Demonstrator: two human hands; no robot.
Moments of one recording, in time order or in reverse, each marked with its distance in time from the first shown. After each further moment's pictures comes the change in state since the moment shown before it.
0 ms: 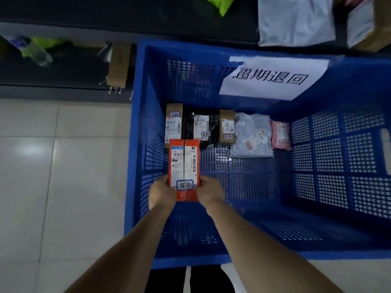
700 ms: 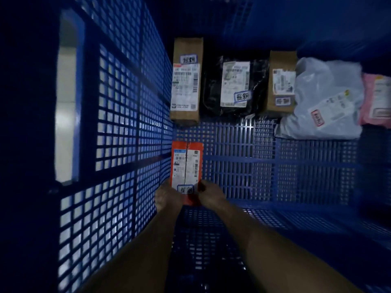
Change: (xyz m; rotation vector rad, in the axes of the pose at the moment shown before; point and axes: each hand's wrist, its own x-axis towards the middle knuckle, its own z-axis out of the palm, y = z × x) left_hand 0.175 -0.160 0.152 0.162 0.058 -0.383; right_hand 0.213 0.138 0.148 -0.153 -0.445 0.102
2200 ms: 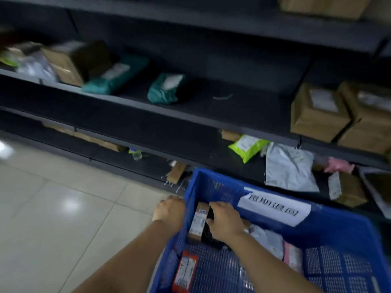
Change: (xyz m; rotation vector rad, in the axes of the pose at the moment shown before) left_hand -0.385 0.133 -0.433 0.624 0.404 0.705; right_hand -0.510 -0.274 -0.140 -0.955 0.590 -0.645
